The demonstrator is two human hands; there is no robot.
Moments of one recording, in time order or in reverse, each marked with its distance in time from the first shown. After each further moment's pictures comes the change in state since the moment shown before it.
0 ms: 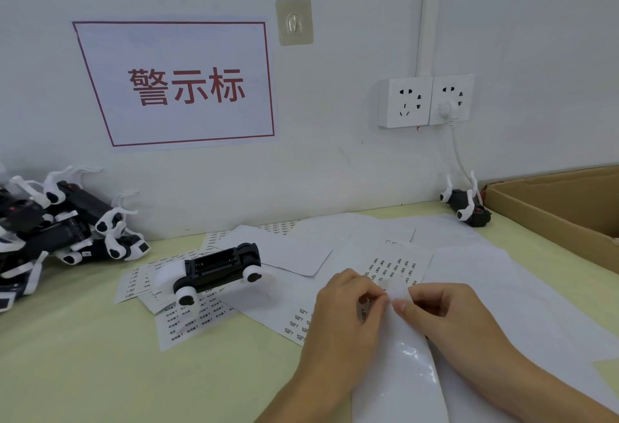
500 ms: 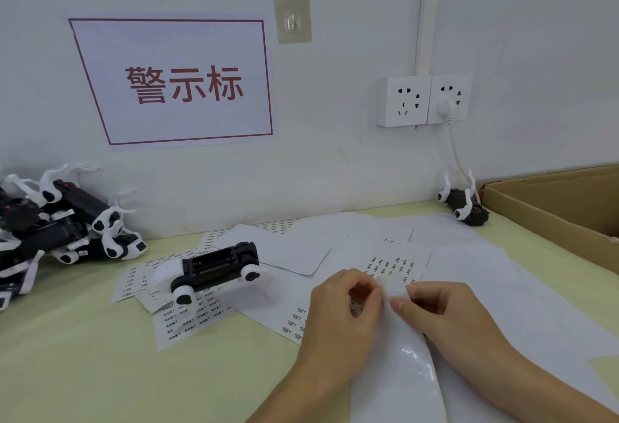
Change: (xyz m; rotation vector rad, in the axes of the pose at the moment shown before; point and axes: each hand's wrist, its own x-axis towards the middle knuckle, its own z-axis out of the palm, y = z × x) left_hand 0.001 0.005 -0.003 -0.173 -0.012 -0.134; right_hand 0.002 0.003 0.000 -0.020 0.013 0.001
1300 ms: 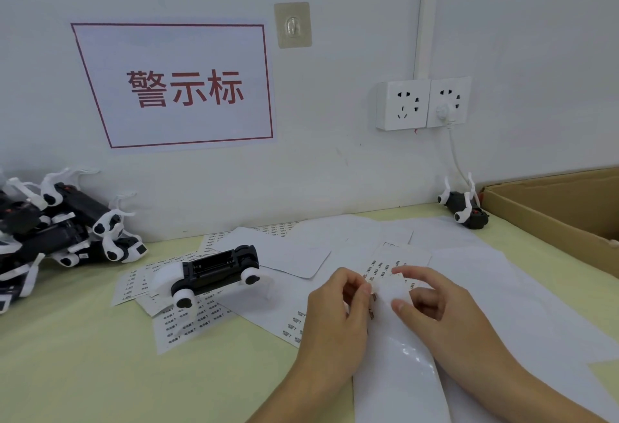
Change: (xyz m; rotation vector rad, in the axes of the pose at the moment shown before) left_hand 0.002 -0.002 -0.001 -0.023 0.029 -0.113; right_hand 0.002 0.005 0.004 -0.013 0.104 -0.054
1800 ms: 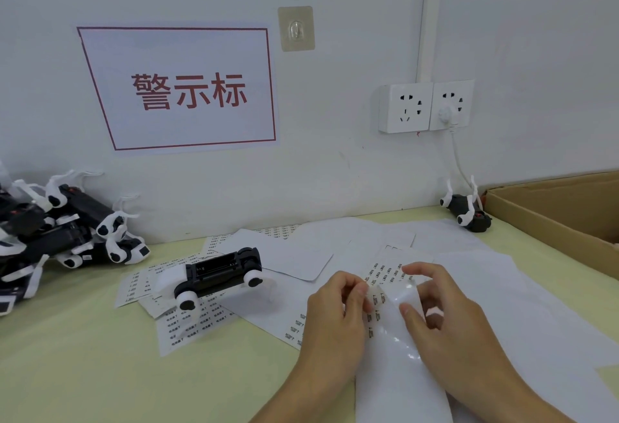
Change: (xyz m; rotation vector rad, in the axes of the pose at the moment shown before) left_hand 0.000 0.004 -0.003 -0.005 0.014 -0.062; right_hand -0.004 0.003 0.005 -0.219 0.113 -0.199
